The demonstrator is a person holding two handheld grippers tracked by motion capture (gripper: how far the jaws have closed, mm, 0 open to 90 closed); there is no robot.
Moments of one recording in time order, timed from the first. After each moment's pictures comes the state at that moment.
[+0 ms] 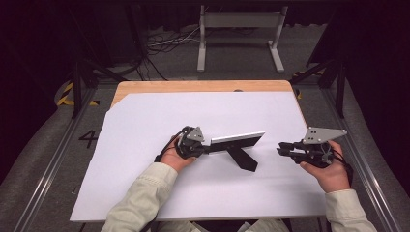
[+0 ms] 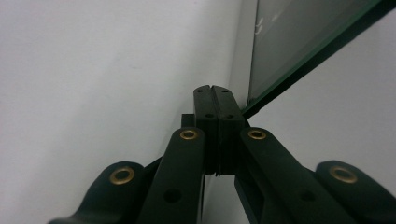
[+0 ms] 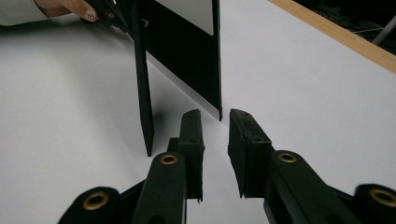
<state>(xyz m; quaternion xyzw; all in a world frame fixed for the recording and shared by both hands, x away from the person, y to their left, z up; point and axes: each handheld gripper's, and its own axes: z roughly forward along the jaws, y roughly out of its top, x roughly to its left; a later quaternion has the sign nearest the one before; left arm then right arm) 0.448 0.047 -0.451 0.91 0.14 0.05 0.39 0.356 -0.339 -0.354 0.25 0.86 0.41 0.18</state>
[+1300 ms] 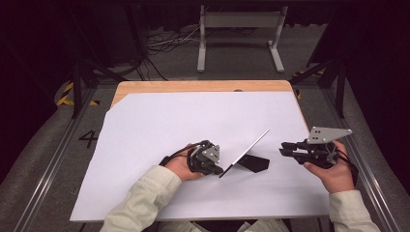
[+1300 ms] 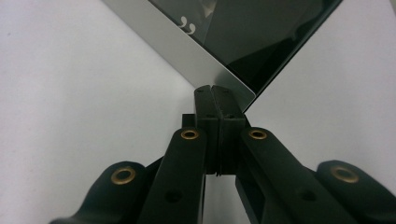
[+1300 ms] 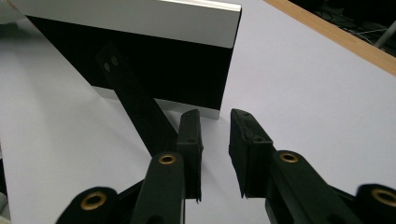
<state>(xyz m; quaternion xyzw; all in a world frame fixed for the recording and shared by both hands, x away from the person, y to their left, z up) 0.405 0.007 -0.436 0.94 -0.03 -0.02 0.33 0.351 -0.343 -0.347 0.25 0.86 0.42 0.17</state>
